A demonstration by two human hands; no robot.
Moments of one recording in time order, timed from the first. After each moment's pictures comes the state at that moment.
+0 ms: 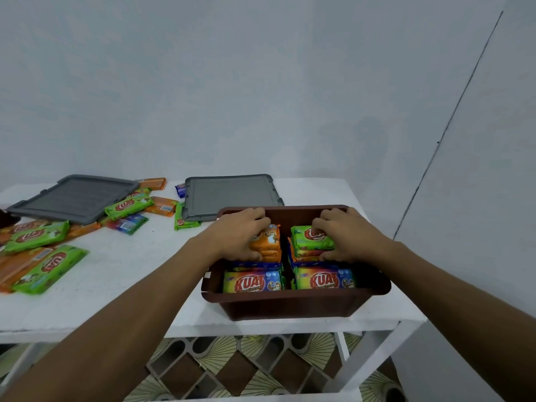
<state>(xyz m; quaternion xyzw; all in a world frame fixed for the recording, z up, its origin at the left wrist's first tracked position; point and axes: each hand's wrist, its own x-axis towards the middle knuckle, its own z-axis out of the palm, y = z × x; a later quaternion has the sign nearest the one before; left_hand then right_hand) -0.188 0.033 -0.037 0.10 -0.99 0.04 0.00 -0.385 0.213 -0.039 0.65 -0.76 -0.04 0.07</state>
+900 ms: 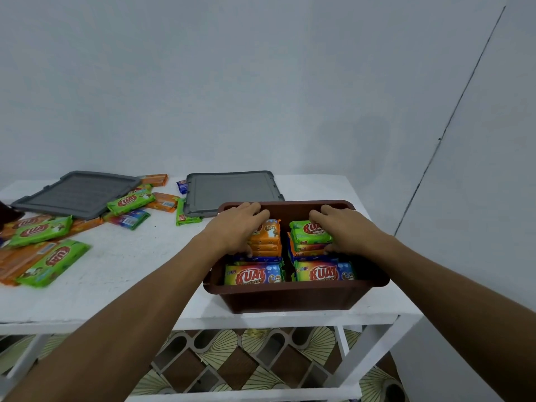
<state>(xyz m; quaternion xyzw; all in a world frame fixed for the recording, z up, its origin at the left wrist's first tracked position) -0.189 0.034 -0.043 0.16 -0.98 0.08 -0.01 -0.388 0.206 -0.046 0.64 -0.77 -0.04 0.04</state>
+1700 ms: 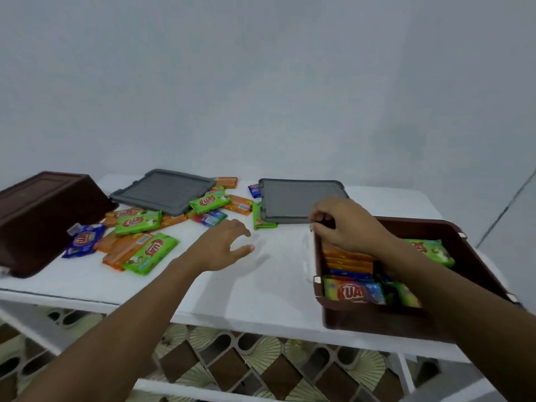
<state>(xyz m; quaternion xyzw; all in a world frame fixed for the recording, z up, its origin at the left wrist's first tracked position) 0.000 -0.081 -0.074 0.29 -0.95 -0.11 0.08 -0.254 0.086 -0.013 0.70 -0.68 0.21 0.01</state>
